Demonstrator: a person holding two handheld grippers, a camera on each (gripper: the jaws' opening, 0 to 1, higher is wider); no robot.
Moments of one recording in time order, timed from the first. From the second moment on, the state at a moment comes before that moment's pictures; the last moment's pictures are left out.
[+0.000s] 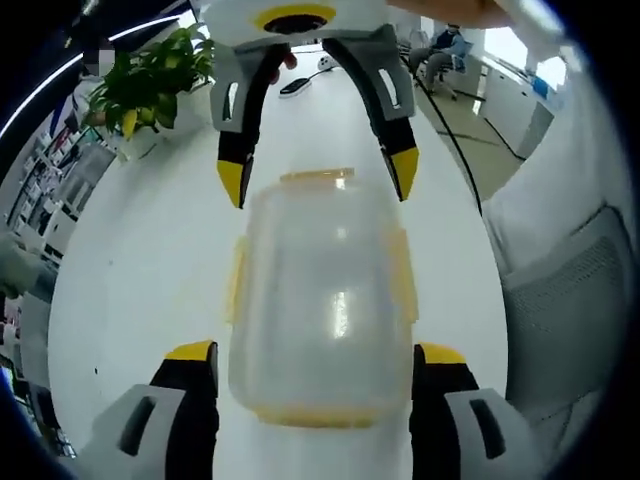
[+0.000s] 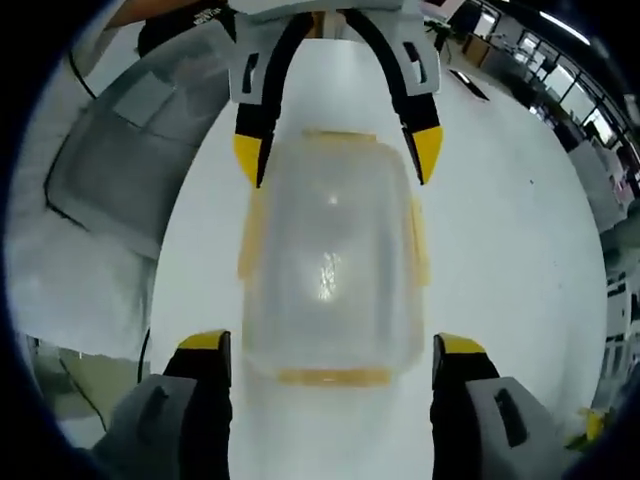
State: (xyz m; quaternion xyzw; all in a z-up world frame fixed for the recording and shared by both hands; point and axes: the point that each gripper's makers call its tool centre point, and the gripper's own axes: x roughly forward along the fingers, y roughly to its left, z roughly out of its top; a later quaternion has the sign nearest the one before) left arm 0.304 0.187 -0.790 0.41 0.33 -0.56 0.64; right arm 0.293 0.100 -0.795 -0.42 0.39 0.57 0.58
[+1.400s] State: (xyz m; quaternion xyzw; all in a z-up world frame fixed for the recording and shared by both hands) left arm 0.298 0.240 -0.795 0.41 0.35 -0.56 0.63; right arm 0.292 0.149 -0.804 -0.42 0.39 0.59 0.57
